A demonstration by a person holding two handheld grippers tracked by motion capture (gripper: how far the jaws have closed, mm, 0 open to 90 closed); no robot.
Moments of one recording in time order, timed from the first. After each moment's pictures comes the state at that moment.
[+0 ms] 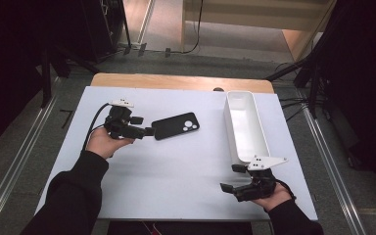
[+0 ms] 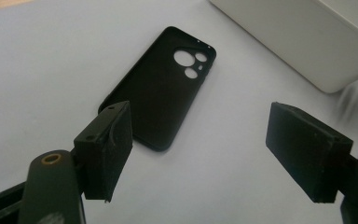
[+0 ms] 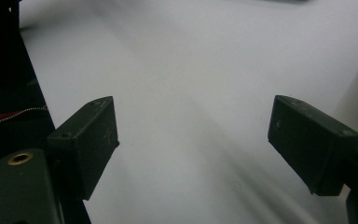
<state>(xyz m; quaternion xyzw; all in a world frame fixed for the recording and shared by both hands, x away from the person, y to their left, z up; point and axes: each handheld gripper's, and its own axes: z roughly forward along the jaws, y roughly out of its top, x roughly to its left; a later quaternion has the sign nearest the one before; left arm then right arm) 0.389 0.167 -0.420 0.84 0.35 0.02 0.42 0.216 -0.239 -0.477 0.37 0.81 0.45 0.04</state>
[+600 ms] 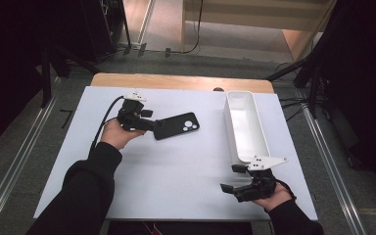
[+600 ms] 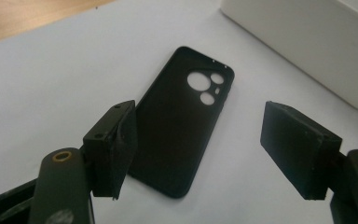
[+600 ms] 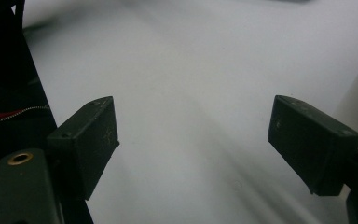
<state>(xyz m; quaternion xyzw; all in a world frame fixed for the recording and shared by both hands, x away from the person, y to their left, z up) 0.415 0.138 -0.429 0.84 0.34 0.05 0.42 0.215 -0.239 -0.477 0.37 0.81 0.45 0.04</state>
